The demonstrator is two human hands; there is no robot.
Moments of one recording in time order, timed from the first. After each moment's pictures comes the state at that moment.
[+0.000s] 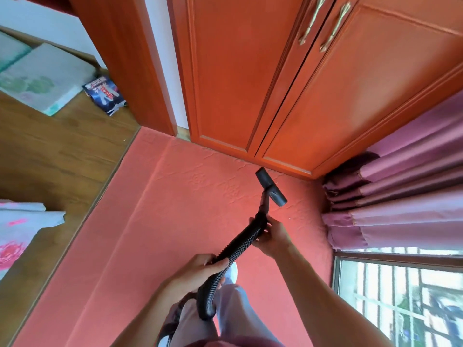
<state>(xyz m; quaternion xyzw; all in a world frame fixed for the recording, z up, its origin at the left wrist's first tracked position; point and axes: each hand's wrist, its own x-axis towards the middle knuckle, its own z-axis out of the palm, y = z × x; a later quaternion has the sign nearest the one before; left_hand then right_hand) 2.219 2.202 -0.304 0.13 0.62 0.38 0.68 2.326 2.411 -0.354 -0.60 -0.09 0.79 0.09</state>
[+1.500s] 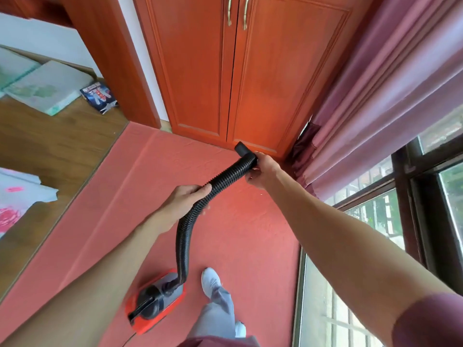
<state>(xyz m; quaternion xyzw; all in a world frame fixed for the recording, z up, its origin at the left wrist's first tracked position) 2.455 2.194 -0.217 0.21 0.71 0.47 0.49 2.543 2.421 -0.244 -0.56 -0.25 0.78 0.11</state>
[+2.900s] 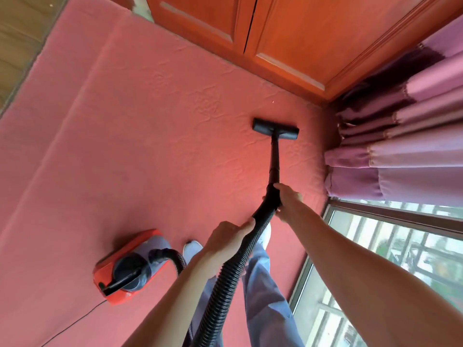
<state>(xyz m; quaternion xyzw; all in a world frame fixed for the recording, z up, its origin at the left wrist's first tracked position) 2.480 2.355 -0.553 -0.07 0.67 0.30 0.67 2.553 2.531 -0.666 -0.75 -0.27 0.60 -0.02</state>
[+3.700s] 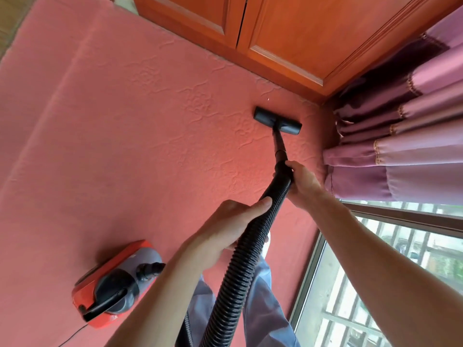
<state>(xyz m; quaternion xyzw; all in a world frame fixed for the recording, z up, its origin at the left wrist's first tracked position) 2.443 2.388 -0.553 0.01 0.60 0.39 0.70 2.529 2.576 -0.667 -0.67 -0.30 0.68 0.04</state>
